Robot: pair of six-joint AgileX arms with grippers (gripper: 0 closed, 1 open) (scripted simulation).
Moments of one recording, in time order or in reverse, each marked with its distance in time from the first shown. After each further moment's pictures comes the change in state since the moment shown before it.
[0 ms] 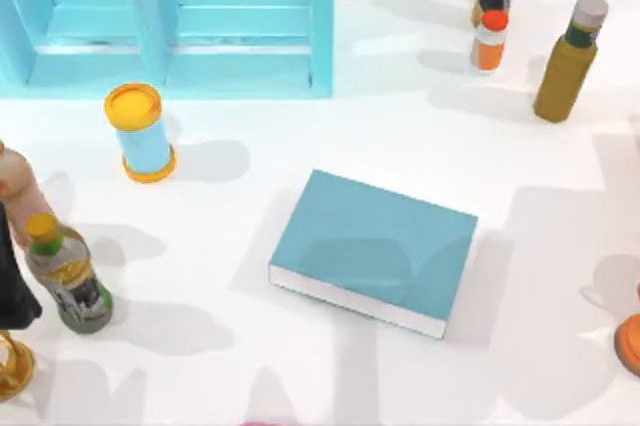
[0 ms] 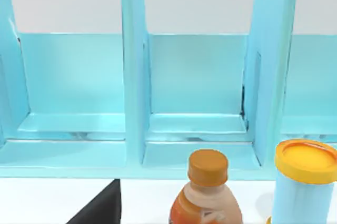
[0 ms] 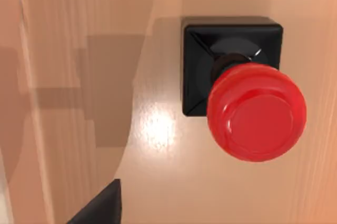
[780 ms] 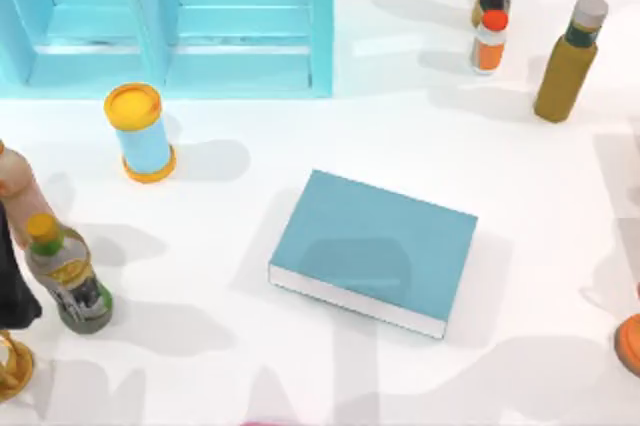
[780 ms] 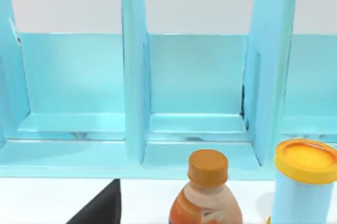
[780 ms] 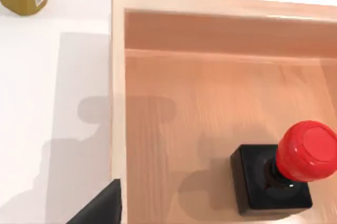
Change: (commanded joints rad) left arm 0.000 0.000 0.000 0.000 0.000 0.000; right arm 0.226 -1.106 -0.966 0.741 0.025 0.194
